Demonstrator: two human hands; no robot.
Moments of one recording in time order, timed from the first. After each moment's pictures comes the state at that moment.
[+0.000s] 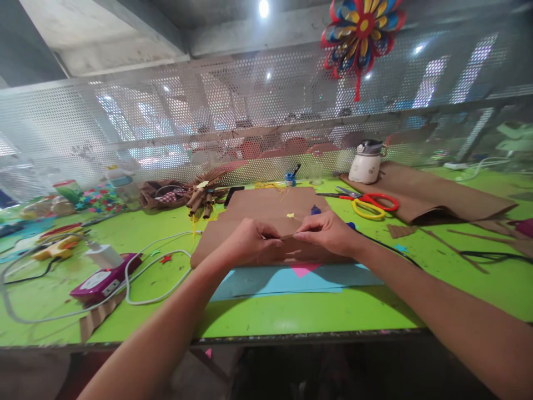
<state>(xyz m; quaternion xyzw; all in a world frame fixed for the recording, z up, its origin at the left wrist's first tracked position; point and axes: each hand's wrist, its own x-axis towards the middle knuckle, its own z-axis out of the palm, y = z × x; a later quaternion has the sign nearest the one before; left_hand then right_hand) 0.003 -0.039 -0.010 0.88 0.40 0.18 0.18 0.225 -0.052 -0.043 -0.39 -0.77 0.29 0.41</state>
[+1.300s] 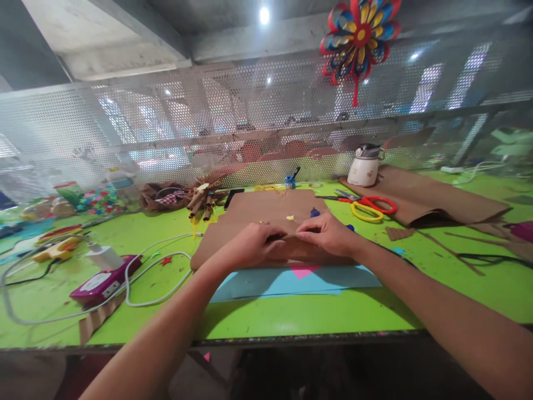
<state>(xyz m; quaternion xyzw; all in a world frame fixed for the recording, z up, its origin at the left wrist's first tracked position) 0.006 -0.040 -0.009 0.94 0.31 0.16 0.07 0.228 -0.050 -0.039 -0.40 -0.81 0.25 0.36</state>
